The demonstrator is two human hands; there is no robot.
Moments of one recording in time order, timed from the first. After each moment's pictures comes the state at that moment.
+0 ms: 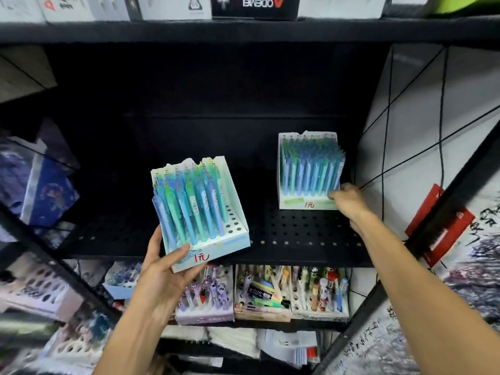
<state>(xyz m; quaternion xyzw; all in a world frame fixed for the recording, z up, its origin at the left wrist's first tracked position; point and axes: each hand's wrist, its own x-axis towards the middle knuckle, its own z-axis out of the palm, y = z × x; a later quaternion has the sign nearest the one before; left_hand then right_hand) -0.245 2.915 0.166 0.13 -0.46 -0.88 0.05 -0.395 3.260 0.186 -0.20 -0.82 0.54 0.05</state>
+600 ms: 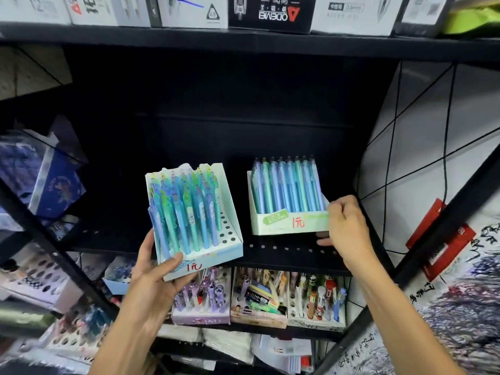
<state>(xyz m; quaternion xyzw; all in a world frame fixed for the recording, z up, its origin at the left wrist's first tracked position) -0.227 2.909 0.161 0.12 -0.48 -0.87 0.07 -0.320 3.223 0.198 -0.11 -0.82 0.54 0.15</state>
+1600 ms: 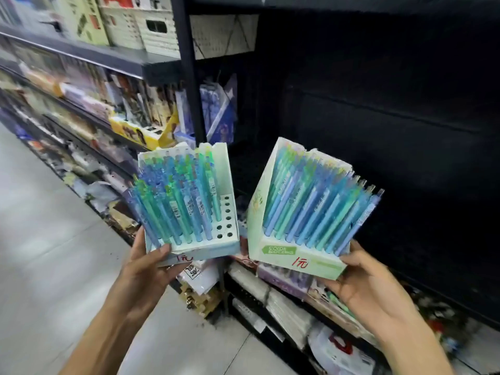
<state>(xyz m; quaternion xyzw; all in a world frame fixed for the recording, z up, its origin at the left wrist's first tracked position) -0.052 2.799 0.154 0.21 -0.42 -0.84 0.26 -0.219 3.092 0.187 -0.04 -0.45 0.82 -0.35</state>
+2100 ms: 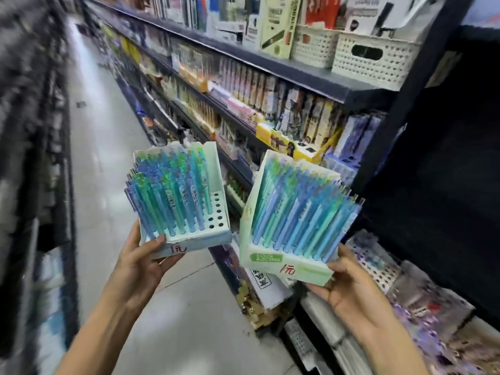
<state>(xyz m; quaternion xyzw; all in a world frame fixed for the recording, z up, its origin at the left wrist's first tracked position) 0.127 2.604 0.146 0.30 -0.36 -0.78 0.42 -0.116 2.829 0.187 0.03 -0.49 0.74 -0.46</state>
